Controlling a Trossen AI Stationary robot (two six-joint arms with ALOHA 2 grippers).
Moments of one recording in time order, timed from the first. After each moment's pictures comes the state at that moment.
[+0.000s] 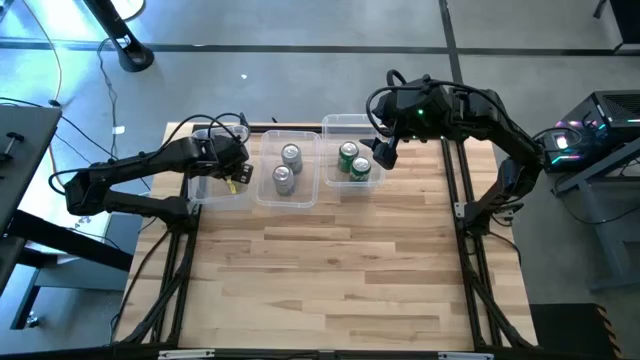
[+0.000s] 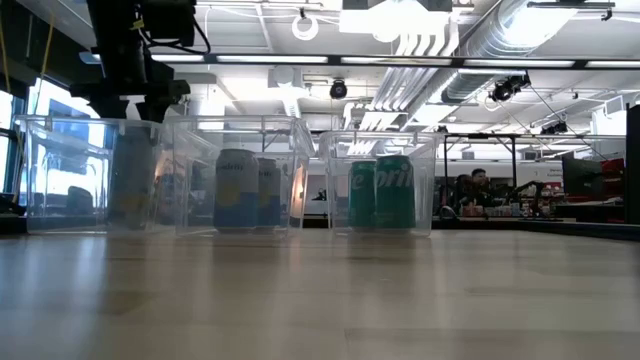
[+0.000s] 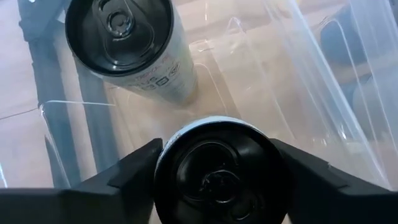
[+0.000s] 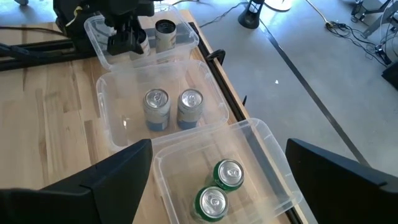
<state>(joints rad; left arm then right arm) 0.43 1.09 0.91 -1.12 -0.40 -0.81 -0.14 1.64 2.30 -1.35 0.29 0.03</state>
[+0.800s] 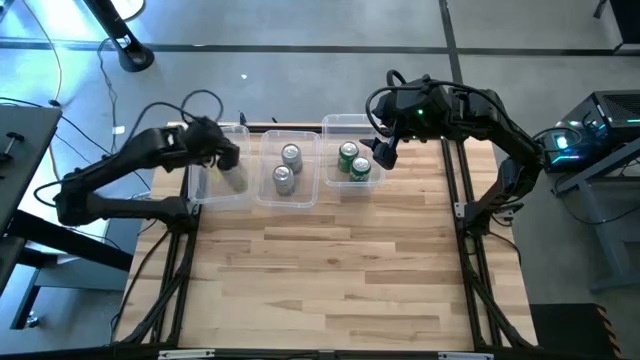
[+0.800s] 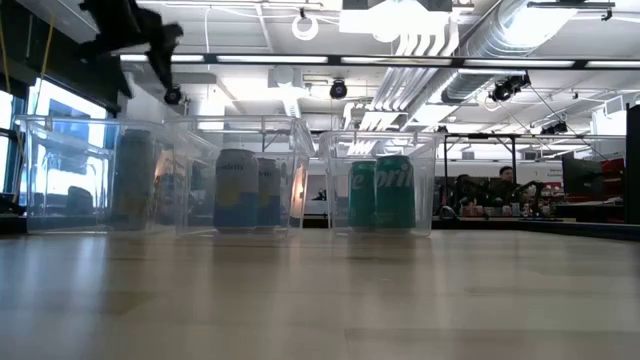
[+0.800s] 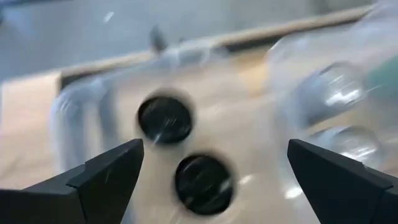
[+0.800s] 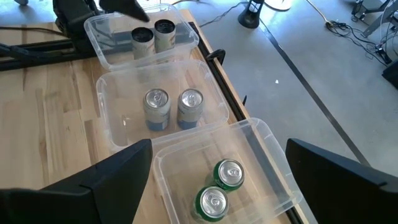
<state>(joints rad) 0.46 0.95 1.09 -1.18 -0.48 -0.71 -0.14 1.64 2.30 -1.35 0.29 0.03</state>
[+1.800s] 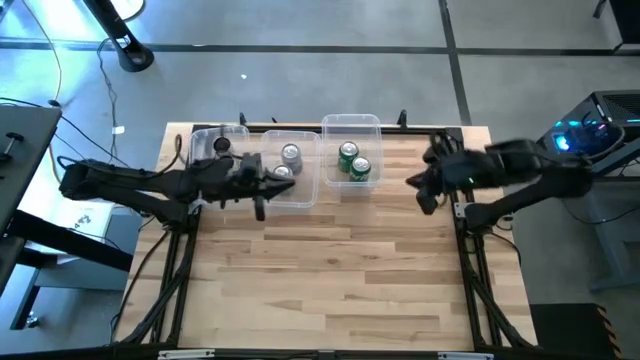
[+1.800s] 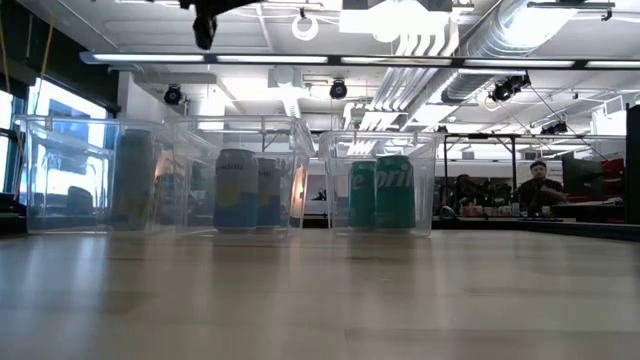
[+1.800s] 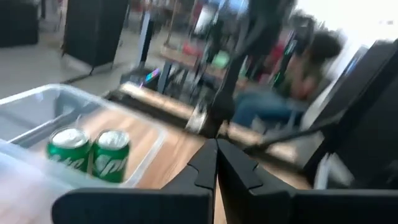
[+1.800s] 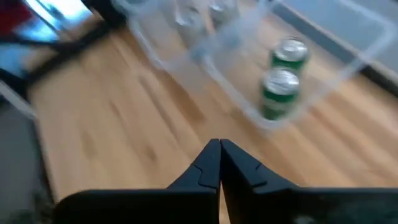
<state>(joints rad) -0.03 1.01 0.74 0.17 -0.19 -0.33 0.15 1.10 1.50 -1.23 0.33 0.69</state>
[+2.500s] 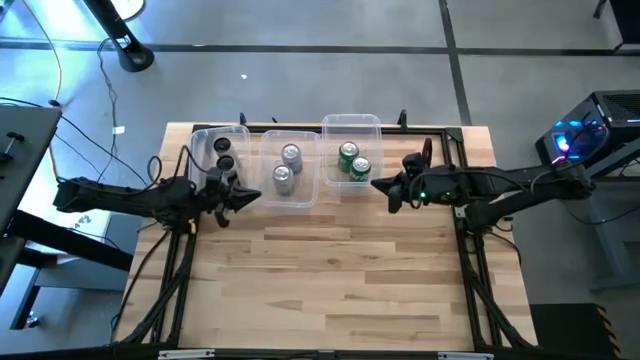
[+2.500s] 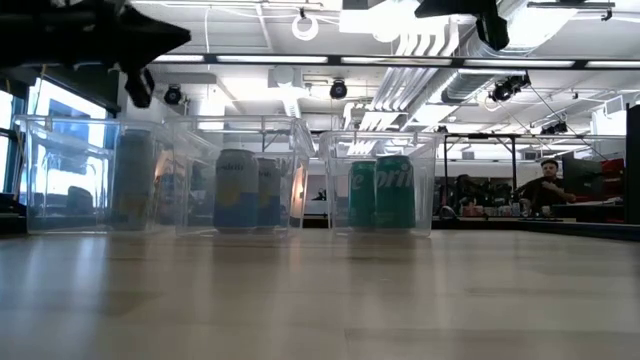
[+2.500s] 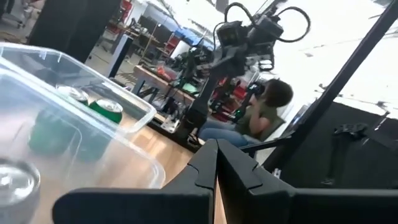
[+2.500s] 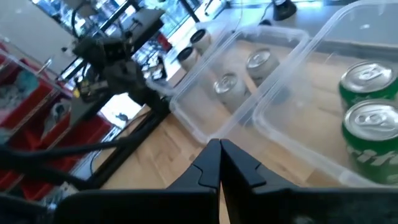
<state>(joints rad) -0.03 0.48 0.16 0.44 -0.14 -0.52 0.13 1.01 0.95 -0.34 0.42 0.83</state>
